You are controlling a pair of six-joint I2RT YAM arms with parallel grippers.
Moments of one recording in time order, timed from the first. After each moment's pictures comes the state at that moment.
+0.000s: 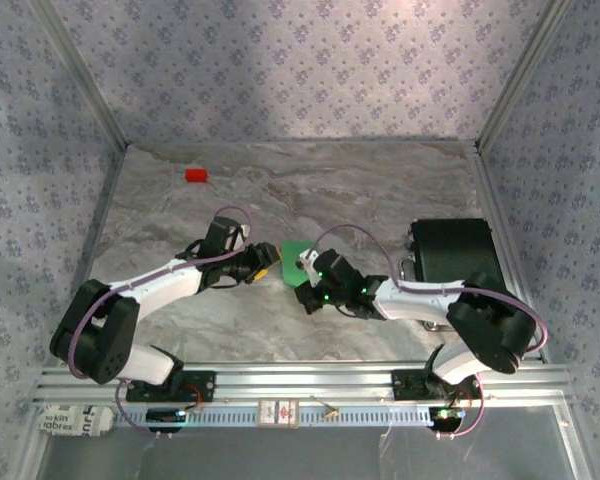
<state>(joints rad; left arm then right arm) -0.51 1.40 0.66 -0.06 0.43 -1.04 0.91 1.49 0.66 0.11 -0.17 0.36</state>
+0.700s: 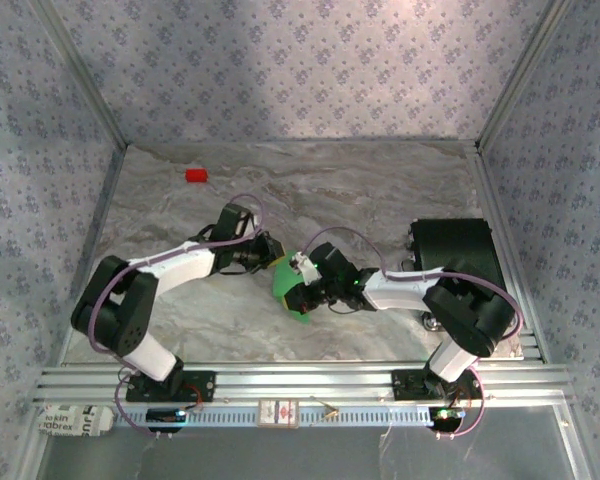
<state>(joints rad) -0.51 1.60 0.83 -0.08 0.51 -0.97 0.87 1.62 0.70 0.16 -0.50 0.51</state>
